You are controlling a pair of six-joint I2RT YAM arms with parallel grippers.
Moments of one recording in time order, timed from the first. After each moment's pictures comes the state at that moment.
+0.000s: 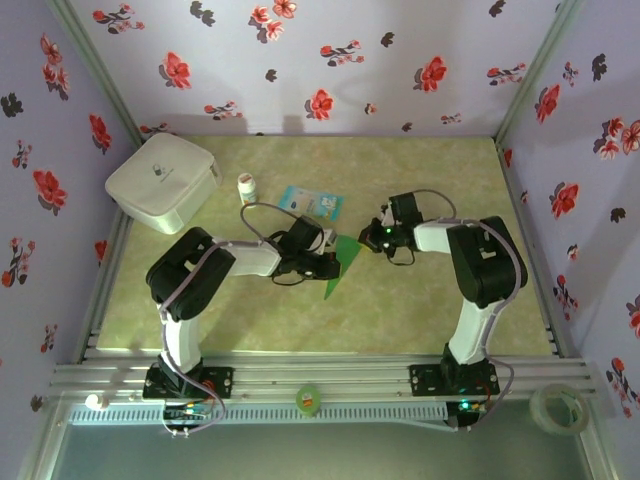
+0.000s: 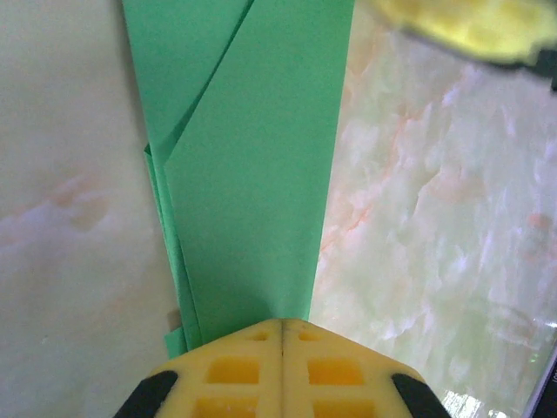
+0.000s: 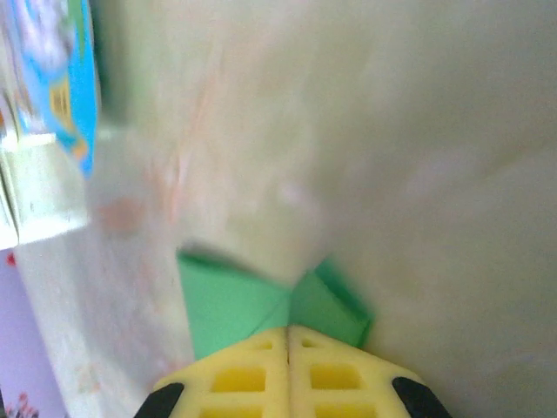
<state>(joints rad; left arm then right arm) -0.78 1.92 0.98 0.02 0.43 -0.64 0.29 1.87 0.93 -0.02 -0.52 0.78</state>
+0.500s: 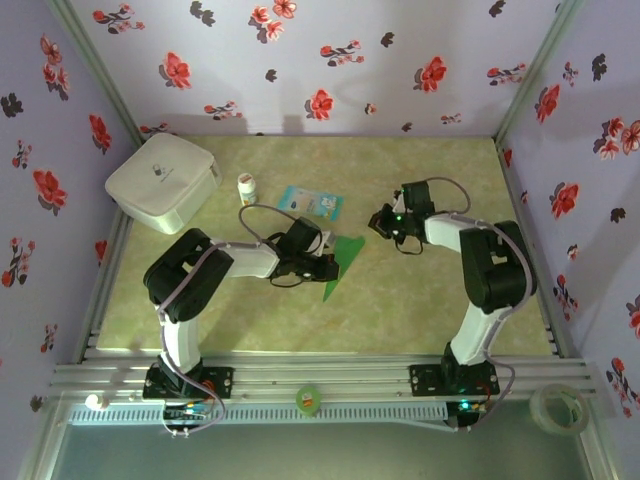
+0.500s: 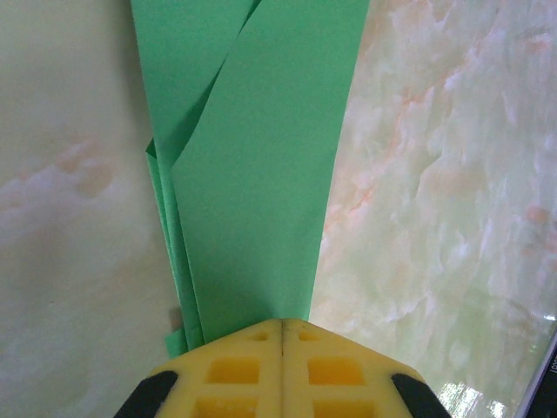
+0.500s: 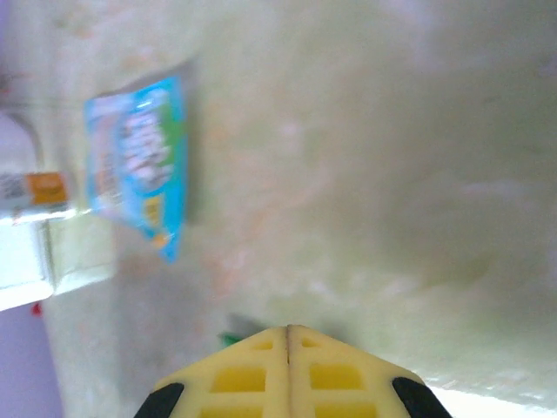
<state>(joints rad) -0.78 1.90 0.96 0.03 0.44 -0.64 0.26 1.77 0.95 -0.04 -0.51 0.77</state>
